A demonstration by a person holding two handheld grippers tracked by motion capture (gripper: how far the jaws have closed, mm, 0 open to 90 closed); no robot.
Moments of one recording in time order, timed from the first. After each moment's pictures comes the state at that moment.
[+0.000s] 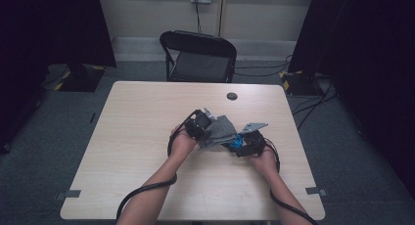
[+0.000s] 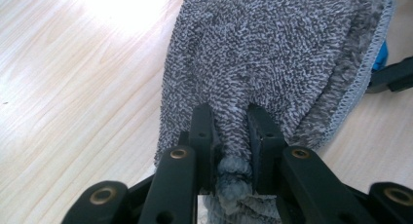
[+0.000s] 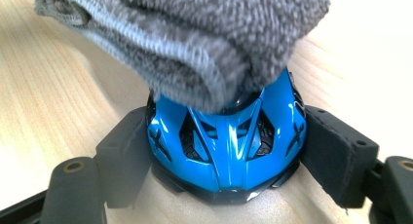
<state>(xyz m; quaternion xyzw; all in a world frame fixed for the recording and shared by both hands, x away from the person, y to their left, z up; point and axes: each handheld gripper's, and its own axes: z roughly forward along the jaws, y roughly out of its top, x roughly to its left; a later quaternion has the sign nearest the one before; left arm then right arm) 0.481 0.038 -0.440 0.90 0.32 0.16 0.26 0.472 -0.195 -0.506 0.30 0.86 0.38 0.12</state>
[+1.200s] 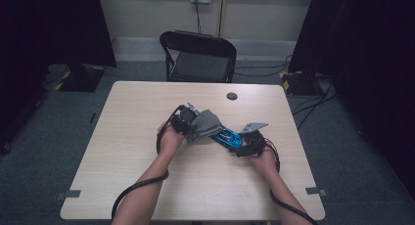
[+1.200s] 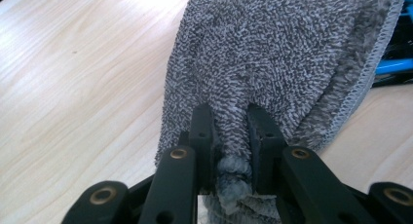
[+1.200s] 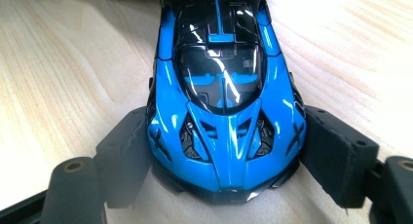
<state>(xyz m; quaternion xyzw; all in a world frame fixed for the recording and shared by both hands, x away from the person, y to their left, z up) 0.496 0.081 -0.443 0.87 0.38 0.18 0.25 0.472 -0.195 -0.506 0.30 0.86 0.38 0.12</state>
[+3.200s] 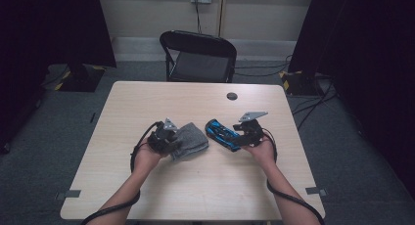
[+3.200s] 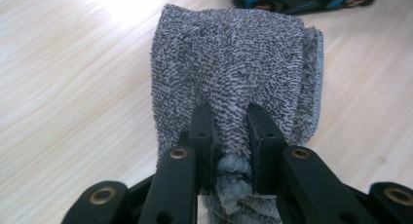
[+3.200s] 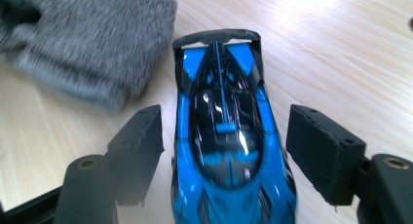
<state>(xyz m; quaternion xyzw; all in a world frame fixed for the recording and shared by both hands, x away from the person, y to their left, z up) 0.430 0.143 -0.445 0.87 0.35 0.14 0.31 0.488 -0.178 -0.470 0.31 0.85 0.42 0.10</state>
